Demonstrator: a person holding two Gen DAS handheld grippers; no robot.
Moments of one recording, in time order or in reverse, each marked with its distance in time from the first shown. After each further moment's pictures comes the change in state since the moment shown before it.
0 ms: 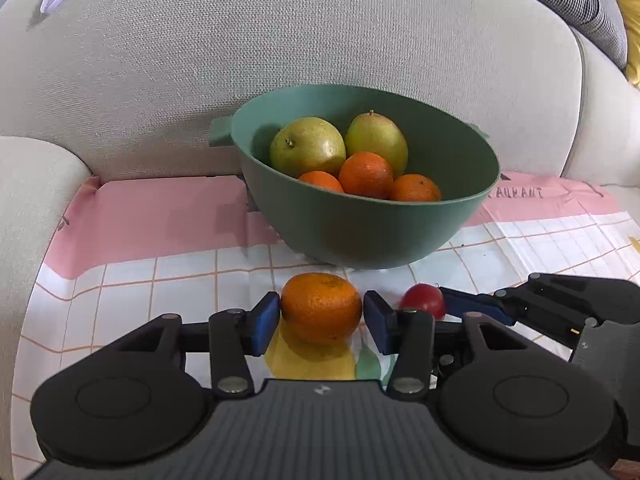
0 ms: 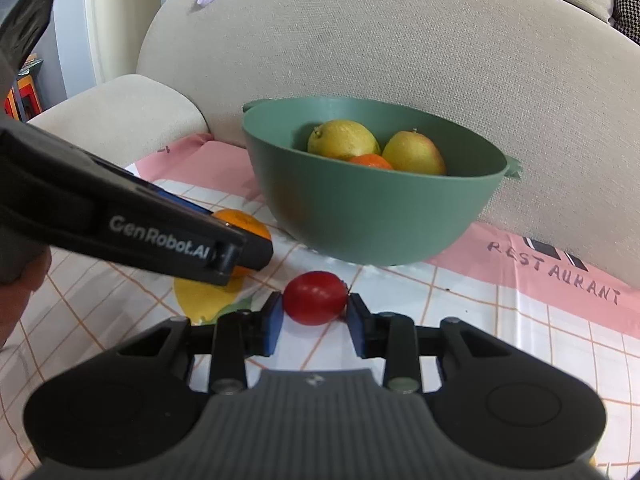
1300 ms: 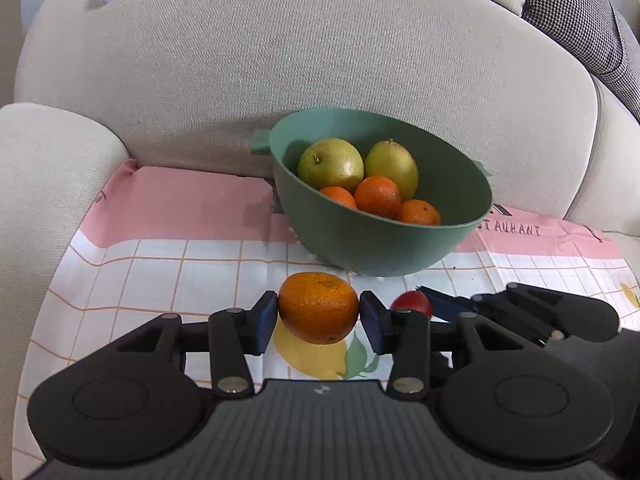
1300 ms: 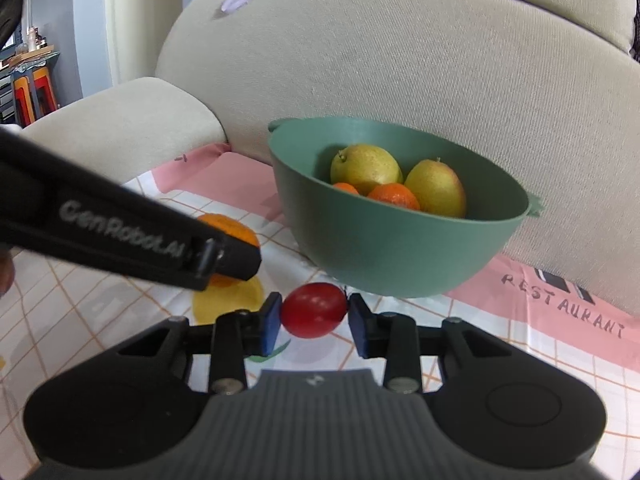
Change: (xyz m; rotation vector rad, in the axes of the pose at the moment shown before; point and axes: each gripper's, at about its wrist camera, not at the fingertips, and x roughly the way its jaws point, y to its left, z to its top) left arm -0.039 0.004 0.001 -0.152 -0.027 0.037; right arm -0.009 0.010 0.012 -0.071 -0.041 0.026
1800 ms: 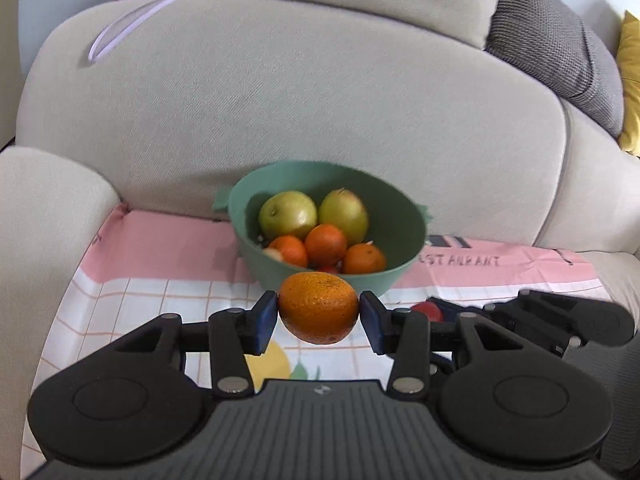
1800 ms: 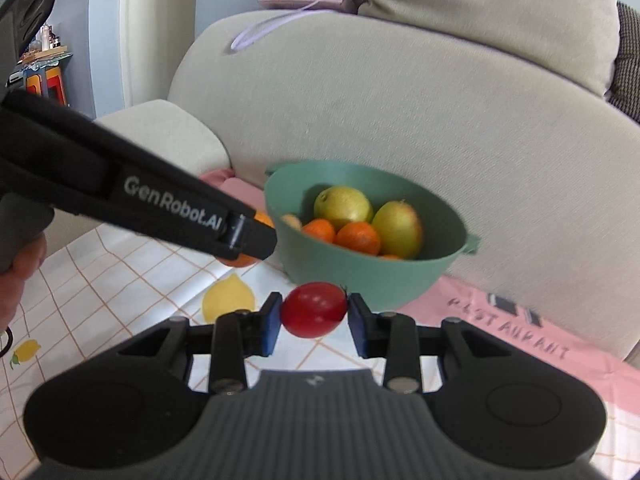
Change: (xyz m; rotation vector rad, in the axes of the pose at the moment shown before) left arm -0.045 -0.042 0.021 0.027 -0.084 -0.023; right arm -0.070 -0.022 0.017 -0.050 -0.042 -0.016
